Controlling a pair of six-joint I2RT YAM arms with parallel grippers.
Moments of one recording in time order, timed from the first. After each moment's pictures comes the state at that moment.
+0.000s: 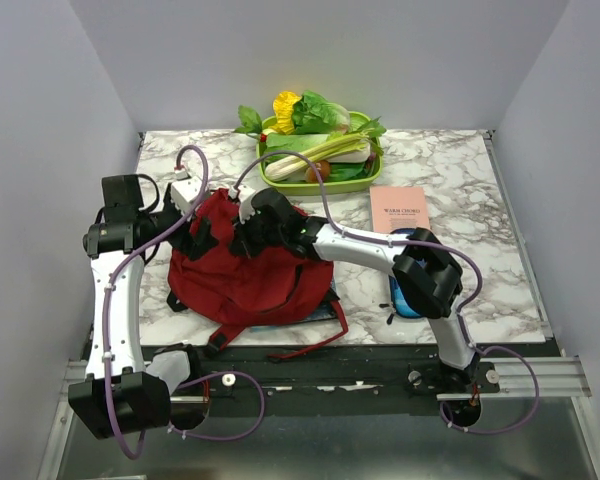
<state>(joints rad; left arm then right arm) 0.18 1.07 1.15 -0.87 0.80 0.67 0.99 2.11 1.61 -0.02 -0.23 0.23</state>
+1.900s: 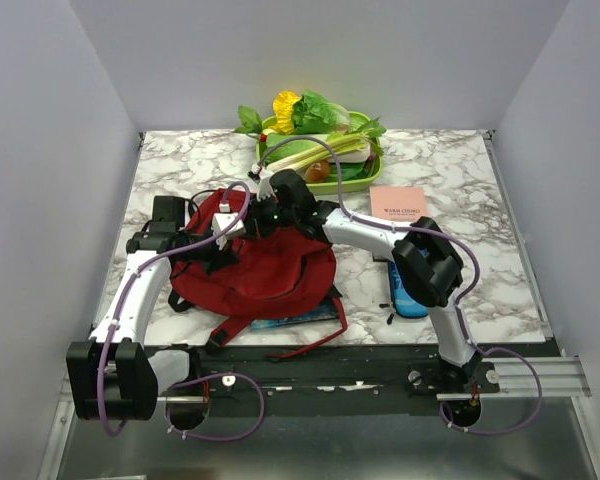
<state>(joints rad) -0.02 1.15 0.85 -0.75 0.87 0.87 0.86 2.12 1.61 0.06 -0.37 0.43</state>
